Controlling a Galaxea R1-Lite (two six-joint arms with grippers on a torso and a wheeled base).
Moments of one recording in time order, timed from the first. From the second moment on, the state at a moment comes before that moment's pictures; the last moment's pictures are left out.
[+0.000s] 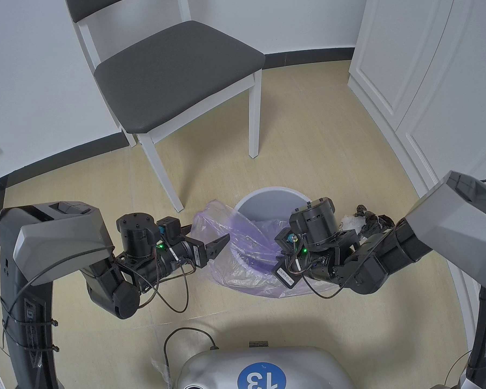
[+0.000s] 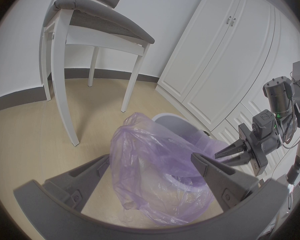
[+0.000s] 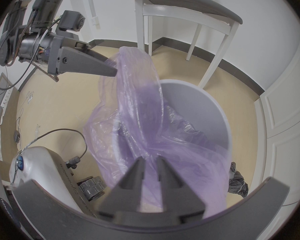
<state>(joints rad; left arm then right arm) -0.37 2.31 -0.78 -1.33 -0.27 -0.11 0.65 2.22 -1.14 -0.42 -0.19 -0.32</state>
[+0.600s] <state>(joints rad) -0.35 2.30 -0.78 -1.34 -0.27 -0.11 0.59 2.21 -1.26 -0.42 -0.21 -0.32</state>
